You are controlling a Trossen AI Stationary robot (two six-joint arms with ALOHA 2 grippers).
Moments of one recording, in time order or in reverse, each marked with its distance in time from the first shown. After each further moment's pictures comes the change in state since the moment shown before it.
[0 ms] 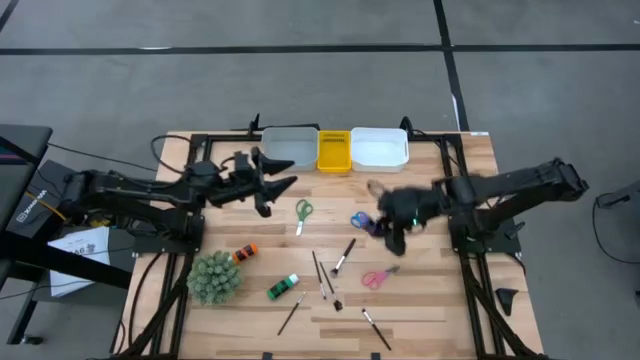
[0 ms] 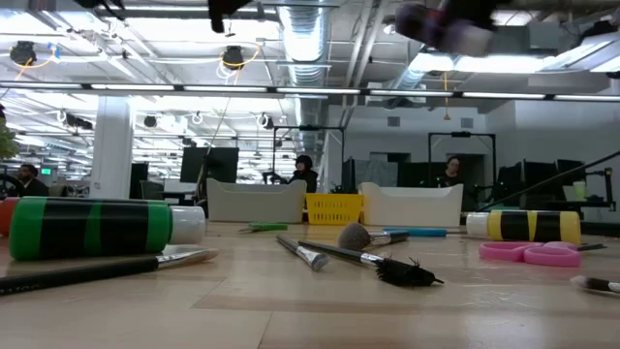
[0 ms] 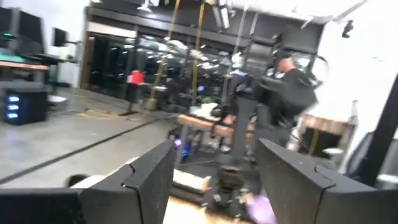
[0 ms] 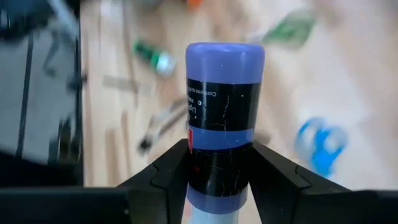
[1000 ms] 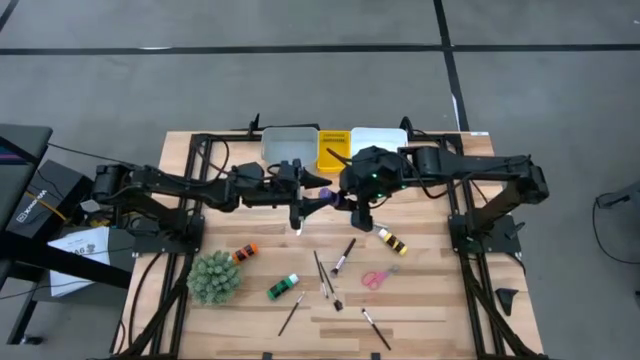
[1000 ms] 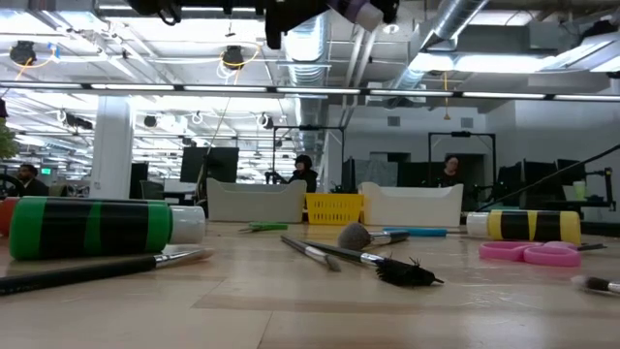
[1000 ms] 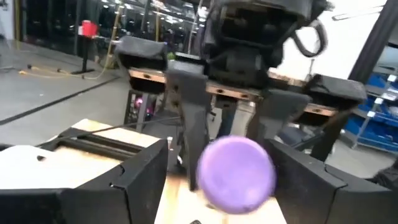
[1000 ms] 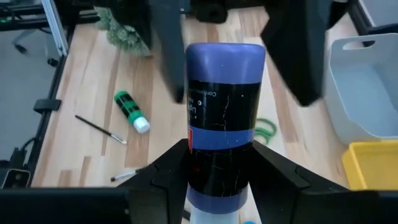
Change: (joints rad) left arm -0.004 0.312 0.198 -0.049 0.196 -0.051; right arm -0.153 0.348 0.497 -0.122 -0.066 -0.420
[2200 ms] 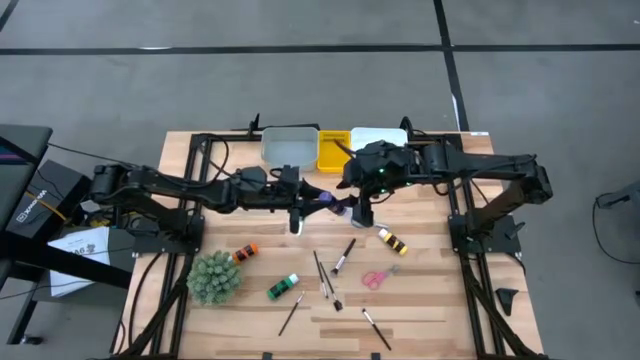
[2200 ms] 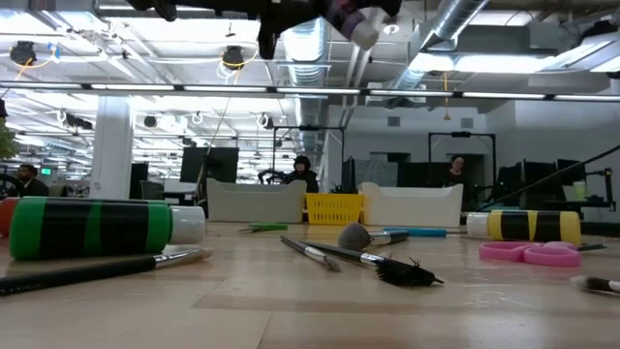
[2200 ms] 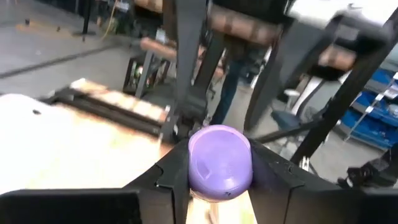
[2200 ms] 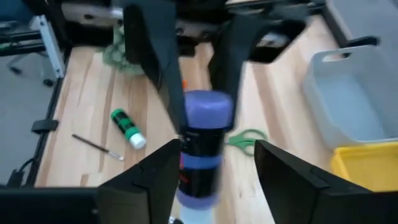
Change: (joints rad) left arm -0.025 -0.027 0.000 -0.160 -0.022 -0.106; right arm -0.004 -0.038 0.001 0.028 0.046 0.038
